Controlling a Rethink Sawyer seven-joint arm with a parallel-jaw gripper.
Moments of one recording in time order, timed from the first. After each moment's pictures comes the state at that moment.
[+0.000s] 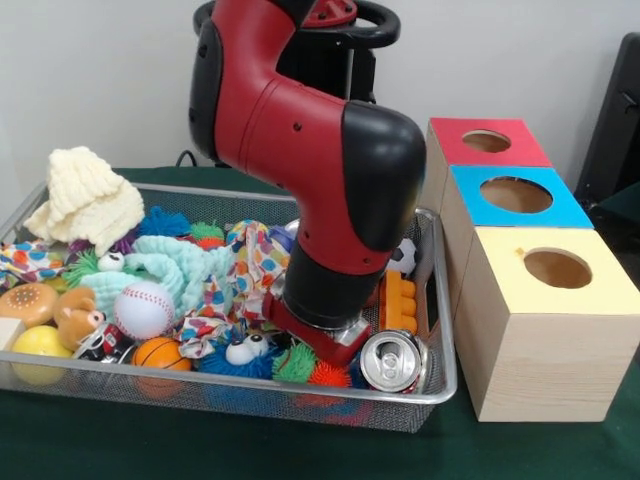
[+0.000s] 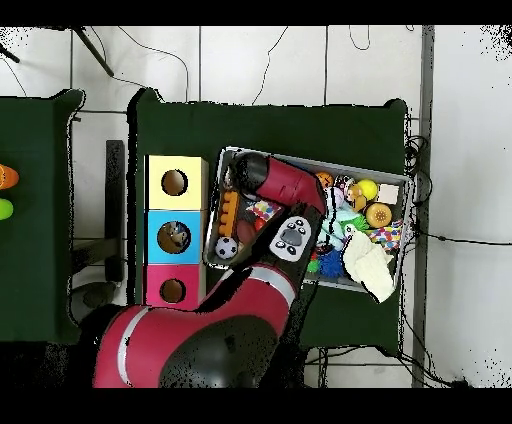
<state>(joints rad) 0.03 -0.03 -0.49 1.11 0.48 0.61 1.97</state>
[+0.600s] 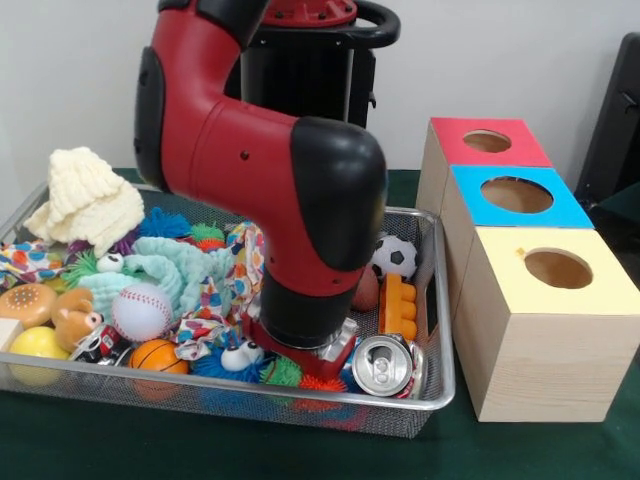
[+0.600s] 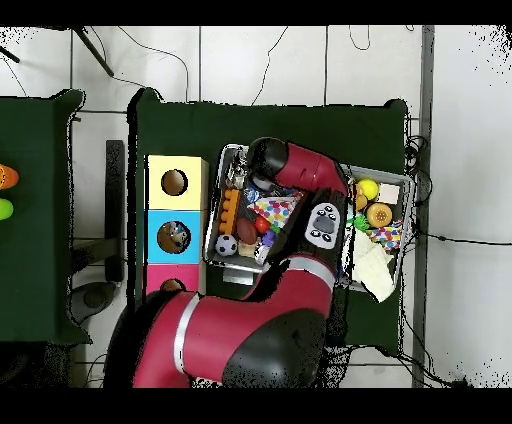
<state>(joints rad) -0.10 -0.04 -0.34 0.98 0.31 0.76 1.93</state>
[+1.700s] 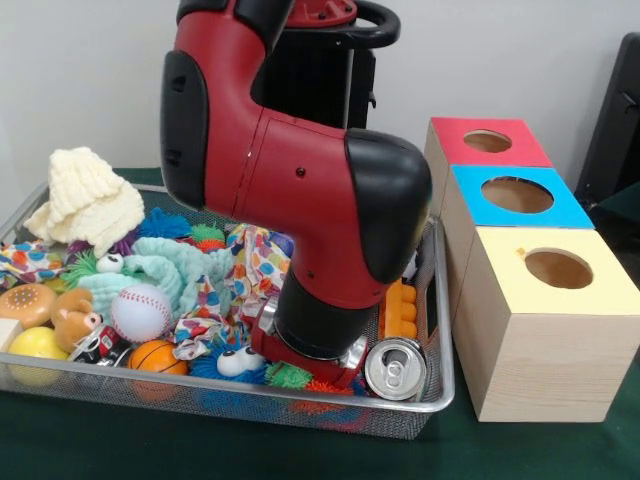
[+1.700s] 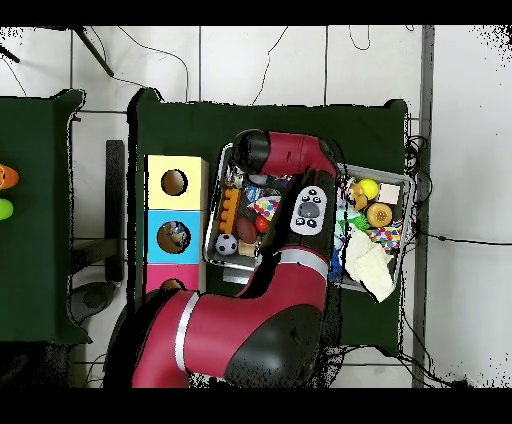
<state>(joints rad) -0.08 -0.02 -0.30 0.83 0.05 0.85 1.92</state>
